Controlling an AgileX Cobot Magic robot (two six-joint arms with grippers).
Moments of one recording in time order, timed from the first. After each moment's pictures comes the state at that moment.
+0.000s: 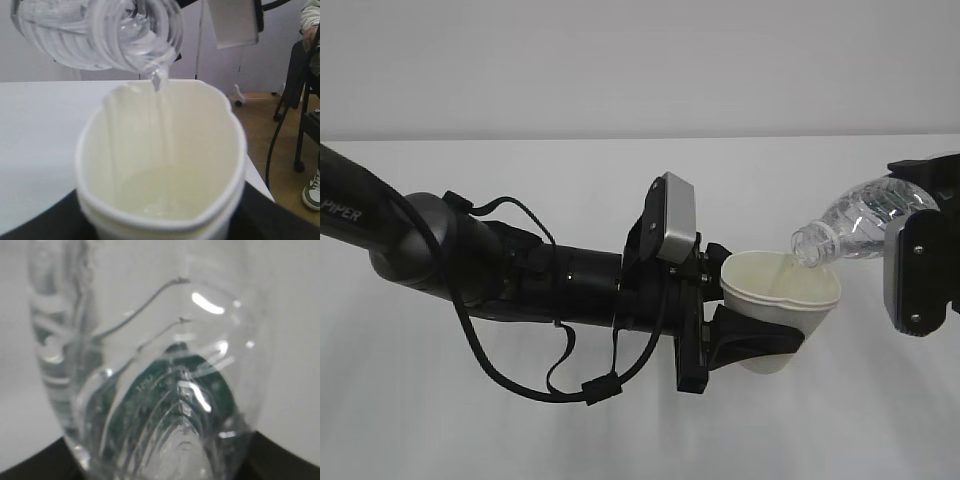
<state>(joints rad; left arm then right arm) -0.67 2.20 -1.13 1.13 -1.15 -0.54 0.19 1.30 -0.44 0.04 -0.40 -1.74</state>
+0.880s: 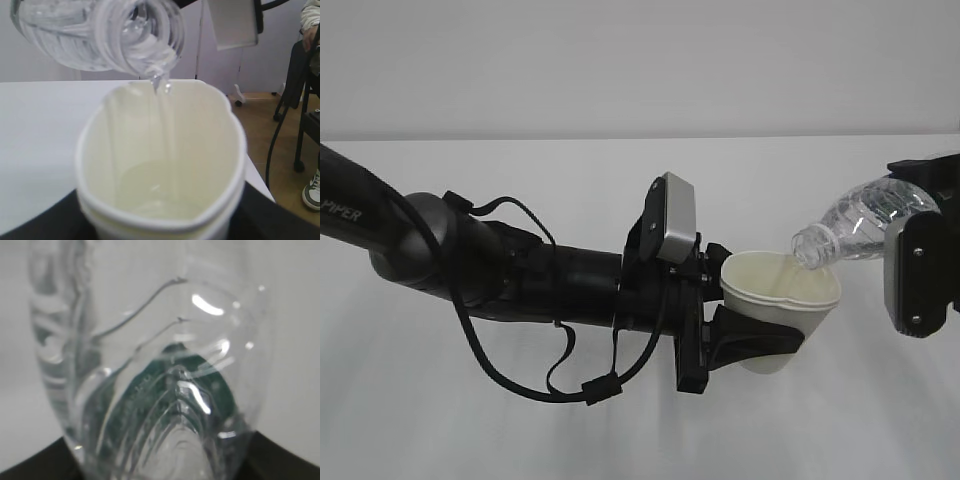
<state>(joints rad) -0.67 2.20 -1.13 1.13 -1.15 -0.54 0.19 1.30 -0.44 0.04 -0.40 -1.75</state>
